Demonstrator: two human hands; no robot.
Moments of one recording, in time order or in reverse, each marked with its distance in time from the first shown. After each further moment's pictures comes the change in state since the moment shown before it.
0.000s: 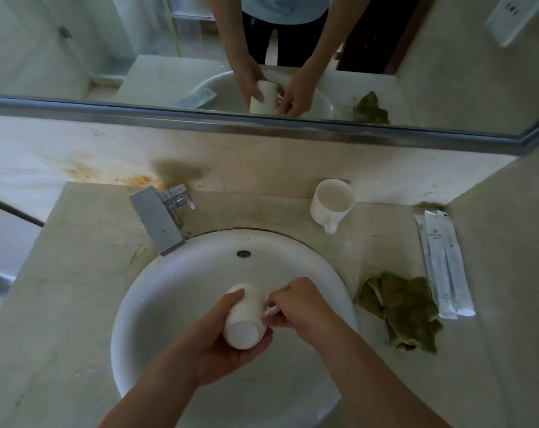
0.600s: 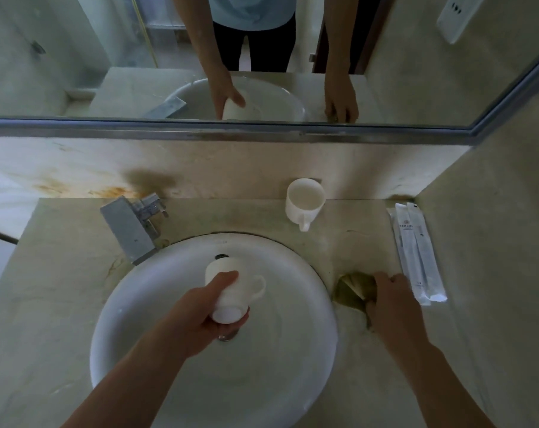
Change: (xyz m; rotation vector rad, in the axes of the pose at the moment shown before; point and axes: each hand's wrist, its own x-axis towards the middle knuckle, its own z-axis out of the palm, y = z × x) left_hand -0.003 0.013 0.045 0.340 0.128 0.295; right_hand -0.026 0.072 -0.164 -0.899 0.708 -0.264
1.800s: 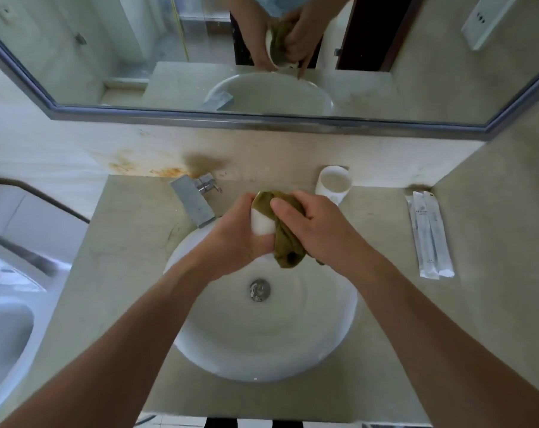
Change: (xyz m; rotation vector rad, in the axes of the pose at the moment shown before) left_hand -0.099 0.060 -0.011 0.912 -0.114 0.825; right_hand -0.072 -0.204 -0.110 0.684 -0.252 -0.533
